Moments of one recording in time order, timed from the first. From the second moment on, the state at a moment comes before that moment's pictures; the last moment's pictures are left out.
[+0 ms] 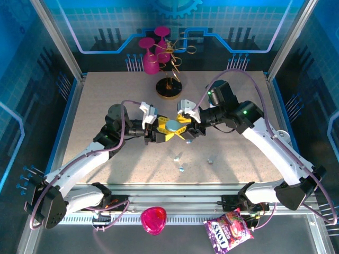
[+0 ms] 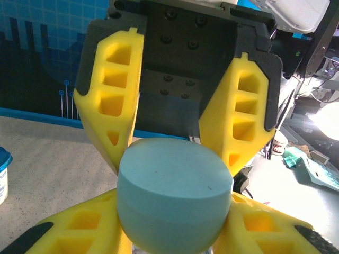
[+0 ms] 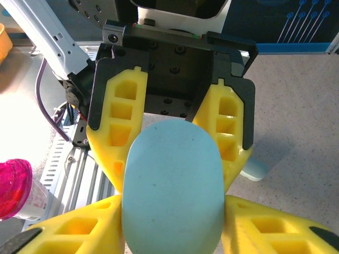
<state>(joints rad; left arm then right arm) -0.49 1.13 0.78 0.34 1.03 -0.17 0.63 1.32 1.49 -0.91 -0.73 -0.58</state>
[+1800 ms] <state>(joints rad) -0.49 1.12 0.77 0.33 1.00 -0.09 0.45 1.09 1.23 -0.48 -0.74 -0.17</state>
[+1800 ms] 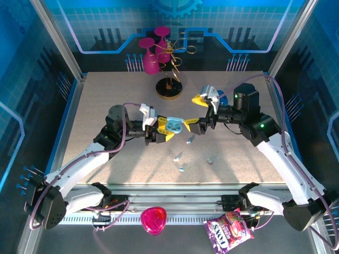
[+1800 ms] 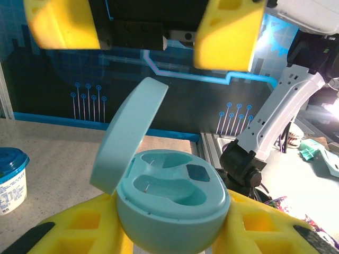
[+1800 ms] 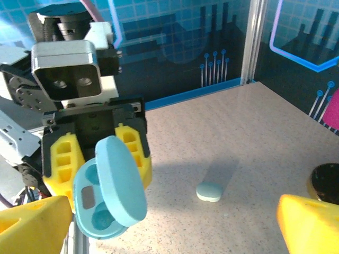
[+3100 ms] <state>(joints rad) -0.49 1.17 0.71 0.50 0.91 -0.14 0.33 1.08 1.19 -0.48 -0.72 0.02</state>
